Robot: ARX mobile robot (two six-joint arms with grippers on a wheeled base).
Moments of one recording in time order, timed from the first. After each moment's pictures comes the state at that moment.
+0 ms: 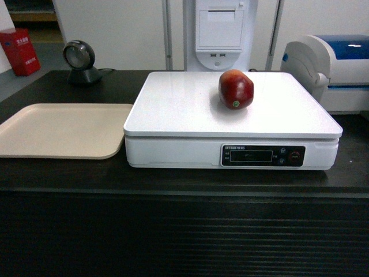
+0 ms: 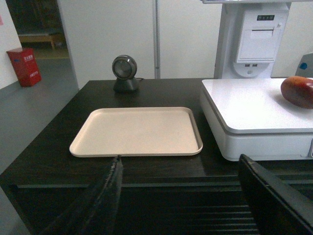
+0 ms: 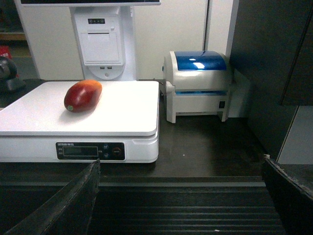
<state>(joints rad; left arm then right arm) 0.00 0.01 0.01 0.00 0.00 0.00 0.00 0.00 0.01 0.00 0.00 0.00</state>
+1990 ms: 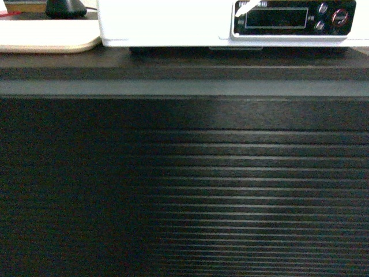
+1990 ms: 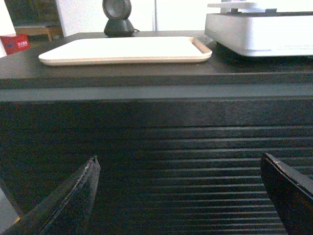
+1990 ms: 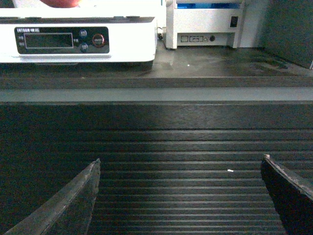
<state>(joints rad) 0.00 0.01 0.01 0.00 0.00 0.00 0.00 0.00 0.01 0.00 0.00 0.00</state>
